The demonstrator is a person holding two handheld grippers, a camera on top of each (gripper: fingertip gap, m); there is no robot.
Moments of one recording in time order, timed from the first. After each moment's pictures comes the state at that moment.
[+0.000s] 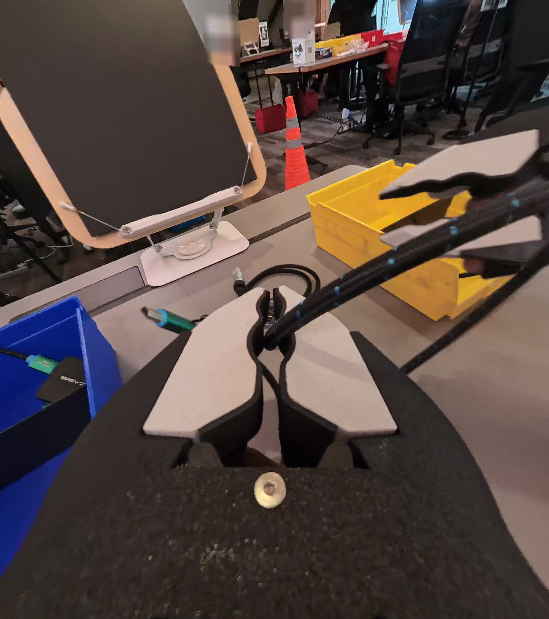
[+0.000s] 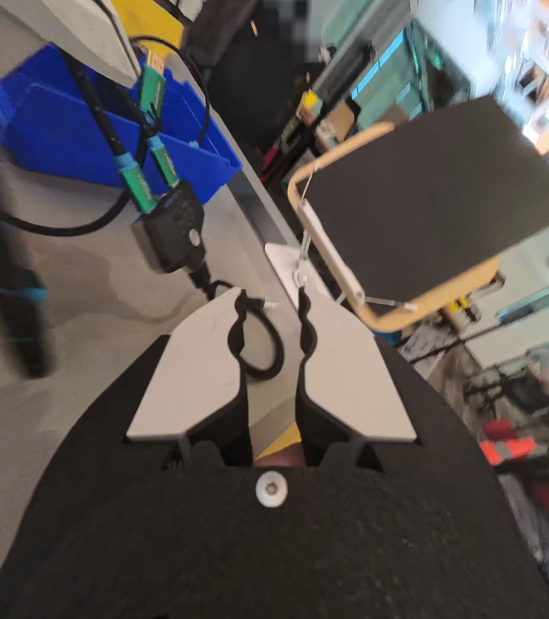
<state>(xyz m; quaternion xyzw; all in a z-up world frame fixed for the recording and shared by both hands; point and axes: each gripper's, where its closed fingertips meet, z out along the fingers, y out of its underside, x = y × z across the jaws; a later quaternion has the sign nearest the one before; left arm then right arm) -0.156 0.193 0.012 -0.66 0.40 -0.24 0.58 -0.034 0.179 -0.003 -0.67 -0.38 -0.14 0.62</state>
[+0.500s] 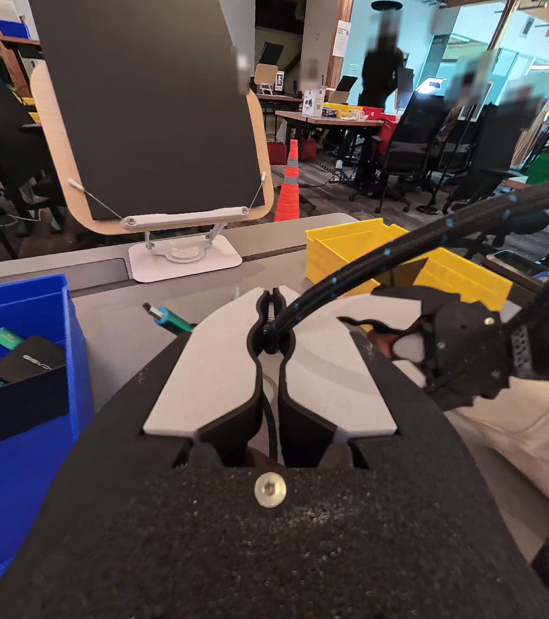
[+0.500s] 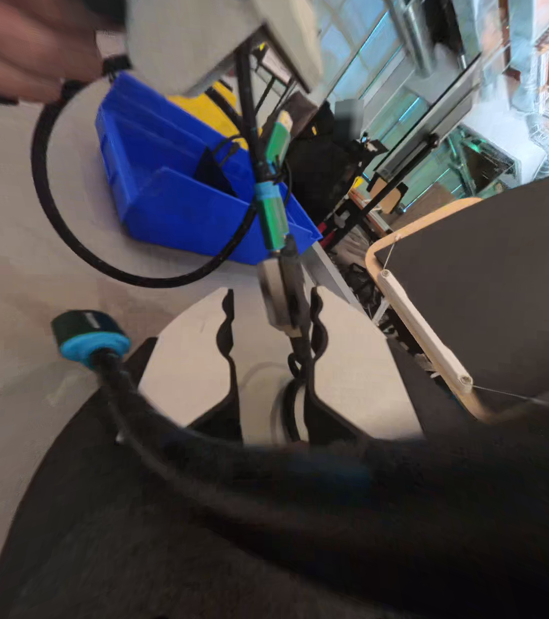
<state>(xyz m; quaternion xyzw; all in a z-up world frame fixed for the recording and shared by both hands) -0.171 0.200 0.029 -0.68 0.32 -0.33 0.57 -0.130 0.197 -0.049 -0.61 -0.42 -0.04 0.67</state>
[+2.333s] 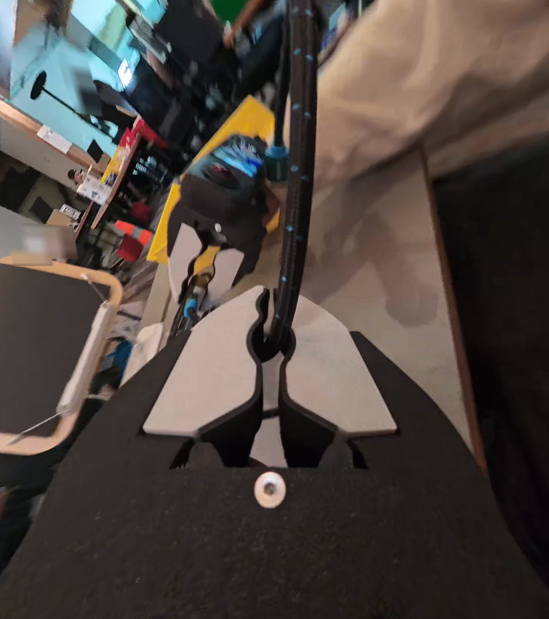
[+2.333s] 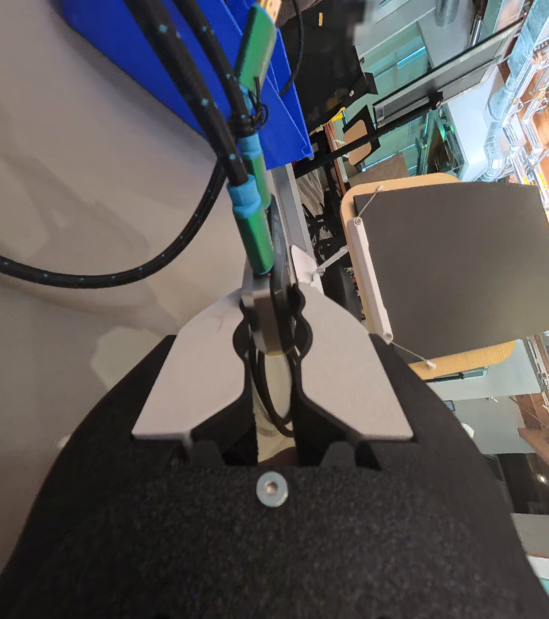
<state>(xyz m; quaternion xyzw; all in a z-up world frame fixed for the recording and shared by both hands) -0.198 0.056 -0.062 -0.32 0.76 -0.16 0.54 -0.088 0.207 -0.094 -0.60 -0.50 -0.25 0.58</state>
